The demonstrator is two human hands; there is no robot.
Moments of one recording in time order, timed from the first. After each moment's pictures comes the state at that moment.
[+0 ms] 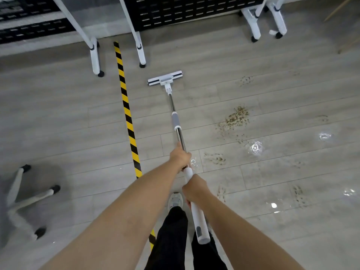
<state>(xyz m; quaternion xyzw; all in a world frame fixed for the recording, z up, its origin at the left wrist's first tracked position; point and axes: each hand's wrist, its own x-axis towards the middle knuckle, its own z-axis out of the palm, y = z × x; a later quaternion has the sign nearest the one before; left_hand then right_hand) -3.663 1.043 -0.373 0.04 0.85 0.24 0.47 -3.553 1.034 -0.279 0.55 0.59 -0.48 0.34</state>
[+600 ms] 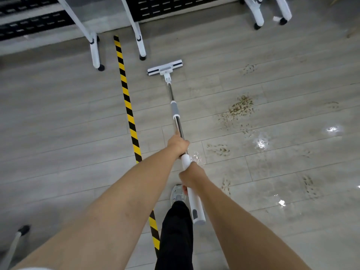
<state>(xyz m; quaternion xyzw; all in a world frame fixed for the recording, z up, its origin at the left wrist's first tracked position) -3.640 1.022 -0.405 0.07 0.86 0.21 0.46 -3.521 1.005 -0.329 0.55 0.57 -0.55 0.27</state>
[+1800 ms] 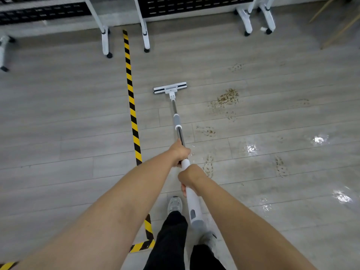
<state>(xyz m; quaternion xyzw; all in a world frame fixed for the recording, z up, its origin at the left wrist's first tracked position) -3.415 0.869 -0.300 0.02 0.80 0.28 0.54 -3.311 0.872 -0.229 0.56 0.53 -0.55 0.31</state>
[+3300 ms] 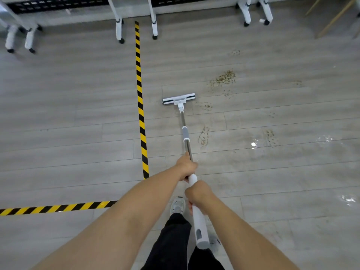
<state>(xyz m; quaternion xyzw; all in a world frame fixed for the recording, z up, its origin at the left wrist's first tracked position) -3.081 0.664 -0.283 0.06 0.81 0.25 0.52 -2.973 0.669 -0.211 0.56 0.53 -0.56 0.30</state>
